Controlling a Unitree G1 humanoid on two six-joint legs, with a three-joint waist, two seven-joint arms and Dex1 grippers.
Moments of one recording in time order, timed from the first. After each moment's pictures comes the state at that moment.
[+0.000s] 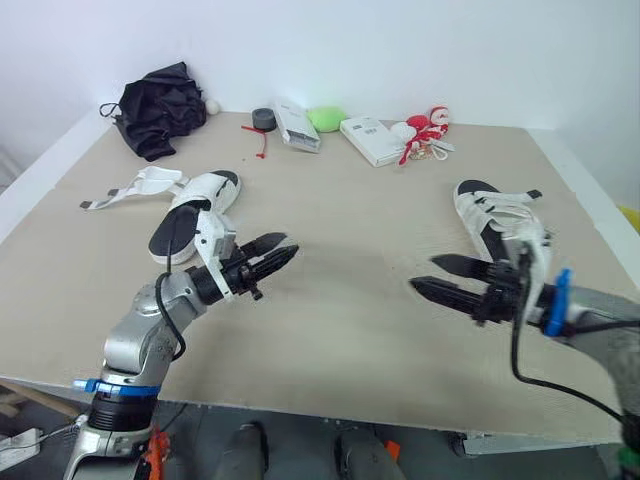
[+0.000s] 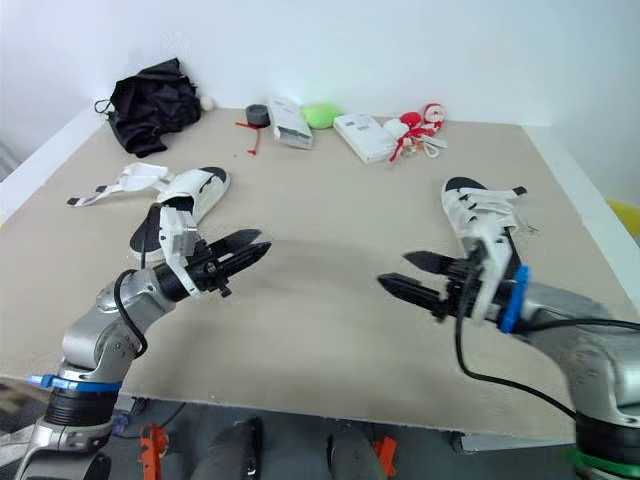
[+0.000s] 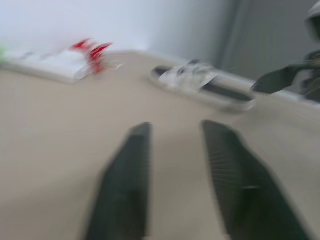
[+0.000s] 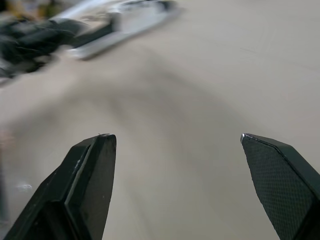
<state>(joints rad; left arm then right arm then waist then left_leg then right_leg) -0.30 0.38 0.05 -0.18 -0.54 0.39 -0.73 -0.27 -0.73 -0.27 -0.38 0.82 0.93 0.80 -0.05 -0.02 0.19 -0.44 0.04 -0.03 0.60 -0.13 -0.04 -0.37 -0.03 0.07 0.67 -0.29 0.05</state>
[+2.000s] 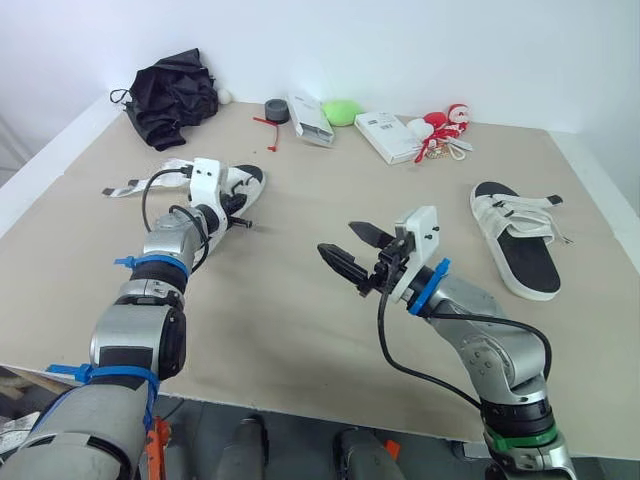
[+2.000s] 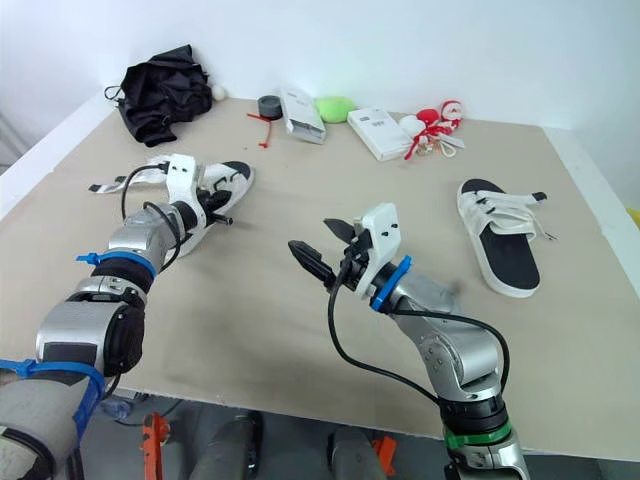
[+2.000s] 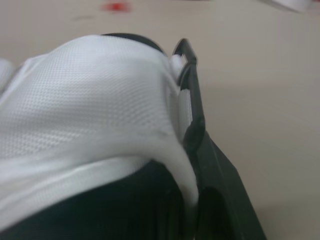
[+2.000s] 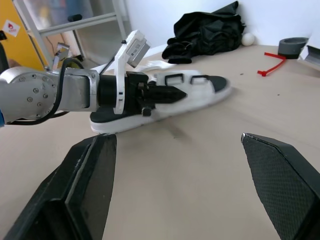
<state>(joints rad) -1.02 0.34 0.07 0.97 -0.16 0.17 -0.75 -0.34 -0.35 0.03 -0.41 0.55 0.61 0.48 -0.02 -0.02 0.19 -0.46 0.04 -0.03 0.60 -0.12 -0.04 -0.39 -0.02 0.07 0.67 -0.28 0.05</state>
